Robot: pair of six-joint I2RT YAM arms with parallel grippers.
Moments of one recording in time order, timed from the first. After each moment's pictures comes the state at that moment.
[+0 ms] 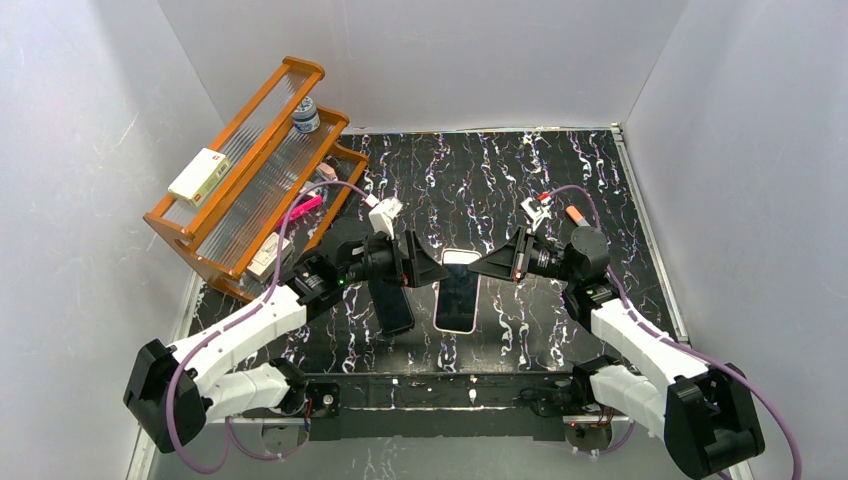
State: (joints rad) left arm -0.73 1.08 0.76 -0.06 0.38 -0.75; right arm 0.38 0.98 0.43 0.56 -0.95 1.14
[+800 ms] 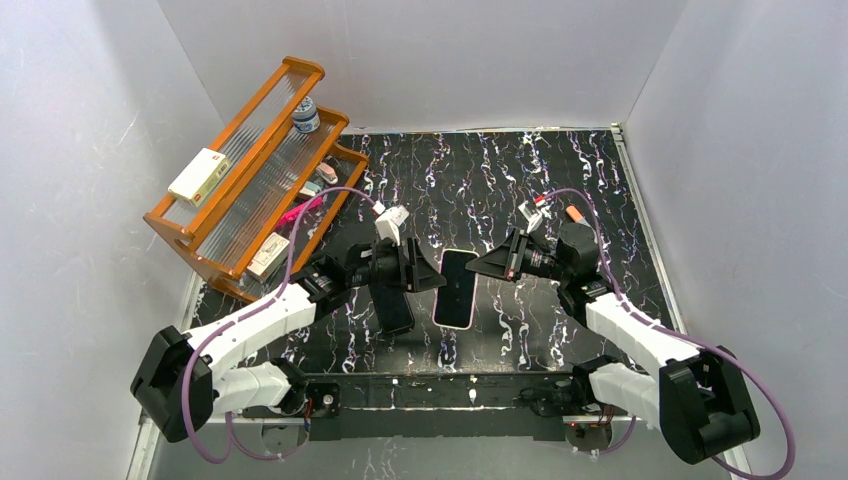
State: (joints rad) left arm -0.74 1.14 0.70 0.04 0.43 -0.77; right arm 0.38 1.05 0.43 0.49 -0.86 1.04
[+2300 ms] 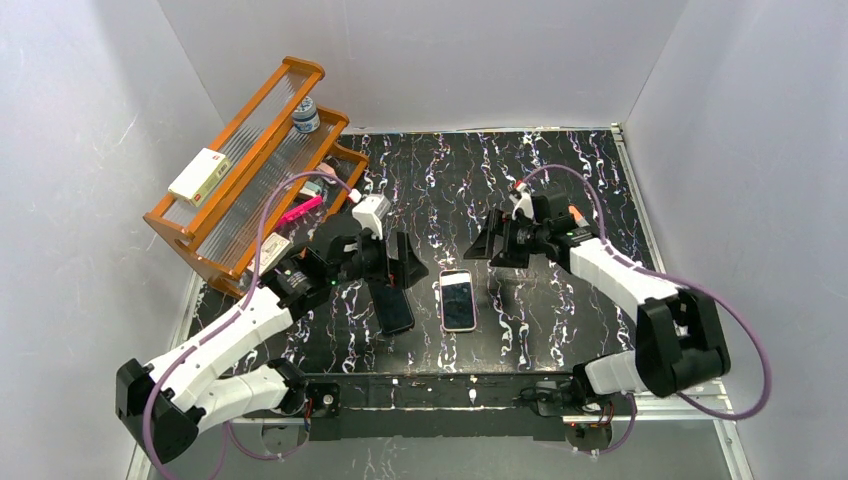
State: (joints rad) left arm -0.73 1.01 0.86 -0.39 0.15 -0.53; right arm 0.36 1.41 0.80 -0.22 -0.58 0.54
